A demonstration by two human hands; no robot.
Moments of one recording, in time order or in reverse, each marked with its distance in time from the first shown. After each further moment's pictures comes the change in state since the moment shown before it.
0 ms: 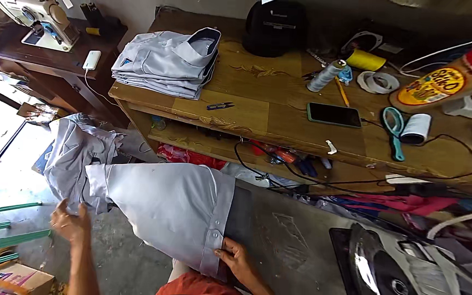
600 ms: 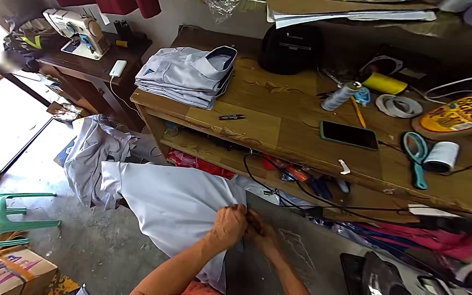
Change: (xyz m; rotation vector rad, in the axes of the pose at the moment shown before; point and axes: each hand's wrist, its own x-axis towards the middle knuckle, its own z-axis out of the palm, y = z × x) left_hand -0.218 0.303 0.131 -0.009 -1.050 0.670; right_hand 0.062 -0.043 -0.079 -0.060 0.168 -0.013
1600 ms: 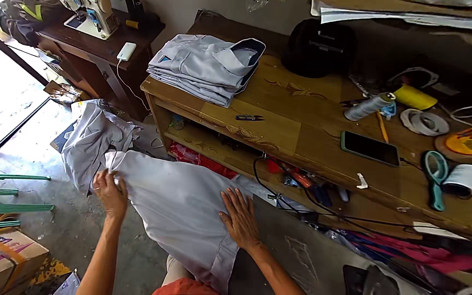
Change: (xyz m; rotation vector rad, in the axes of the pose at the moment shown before) left_hand -0.127 -0.300 -0.127 0.284 1.043 -0.424; right_hand 0.057 0.011 0.068 -1.105 0.068 -0.751
